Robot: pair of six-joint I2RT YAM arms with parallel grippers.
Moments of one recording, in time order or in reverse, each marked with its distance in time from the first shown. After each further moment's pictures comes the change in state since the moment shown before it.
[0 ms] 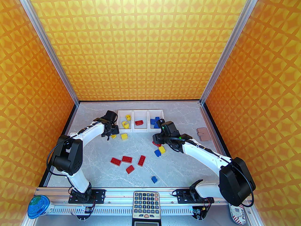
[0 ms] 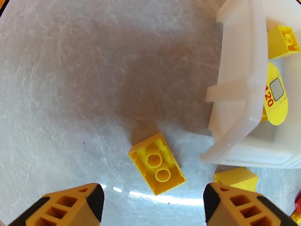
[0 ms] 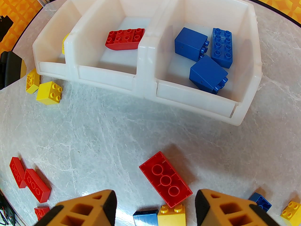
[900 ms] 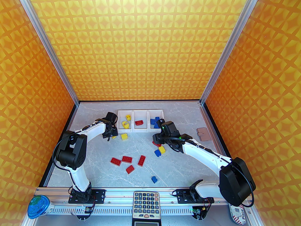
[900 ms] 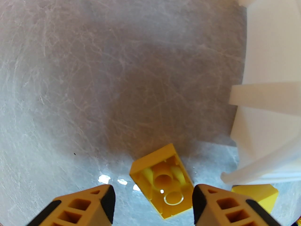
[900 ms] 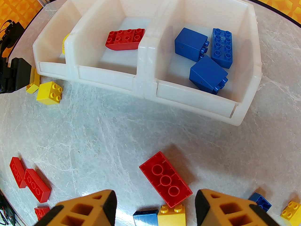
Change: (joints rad) left arm 0.025 0.091 -0.001 0.026 0.023 0.015; right arm 0.000 -0.001 0.000 0.000 0.000 0.000
